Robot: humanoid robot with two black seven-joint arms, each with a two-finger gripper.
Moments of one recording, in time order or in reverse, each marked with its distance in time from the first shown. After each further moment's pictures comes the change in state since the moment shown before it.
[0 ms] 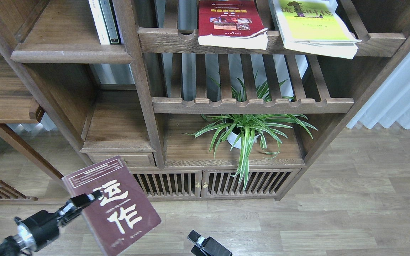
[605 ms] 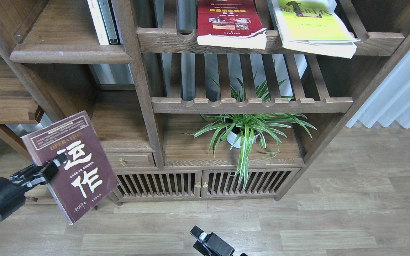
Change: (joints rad) left arm 0.102 -0.271 -0.663 -0.263 0.433 0.000 0.170; right arm 0.007 0.000 0.021 0.006 0.000 0.000 -0.001
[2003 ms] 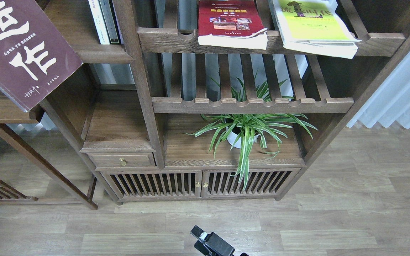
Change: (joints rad) left arm -0.533 0.214 -0.054 0.003 -0.149 0.000 0.015; right arm 0.003 0.000 0.001 -0.008 -0.001 0.000 -0.002
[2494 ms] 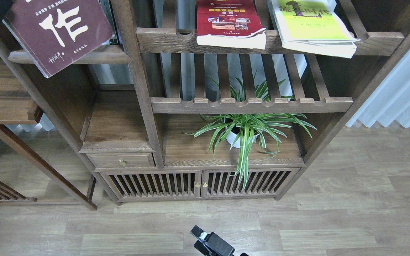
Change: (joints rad) left arm -0.160 0.059 0.078 0.008 0.038 0.000 0.000; right arm 0.000 0.000 0.000 0.000 0.000 0.000 0.000
